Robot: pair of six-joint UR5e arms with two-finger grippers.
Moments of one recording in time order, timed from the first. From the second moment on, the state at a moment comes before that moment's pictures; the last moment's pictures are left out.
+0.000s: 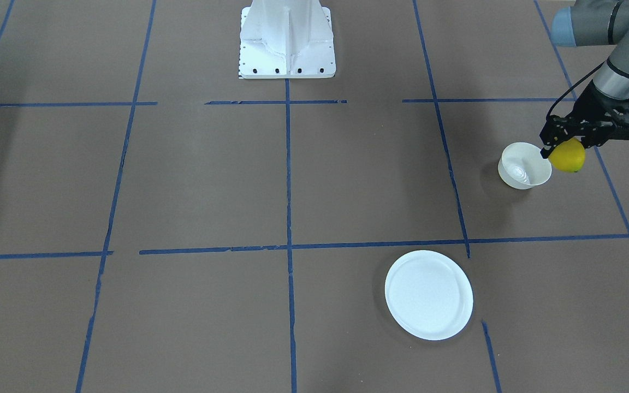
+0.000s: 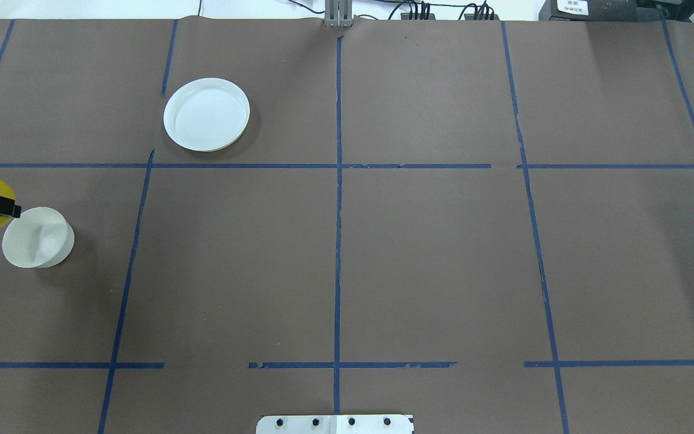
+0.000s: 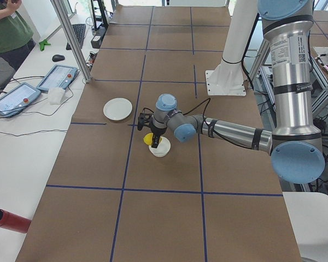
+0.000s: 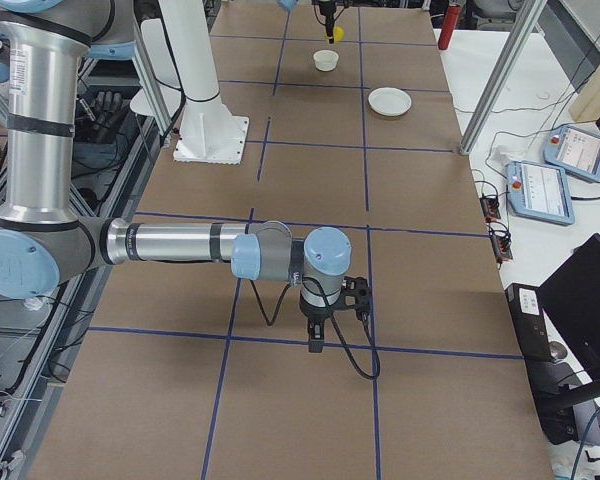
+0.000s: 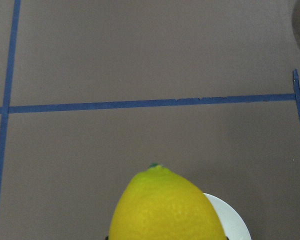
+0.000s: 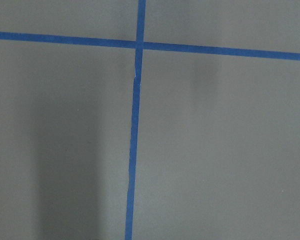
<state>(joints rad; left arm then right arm) -0.97 -1.41 -1.85 -2.19 -2.06 -0.83 1.54 -1.71 1.75 -1.64 2.28 -0.05</state>
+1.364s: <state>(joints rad) -0.87 -1.48 -1.72 -2.21 -2.06 -0.85 1.54 -1.71 1.75 -1.64 2.28 -0.05</state>
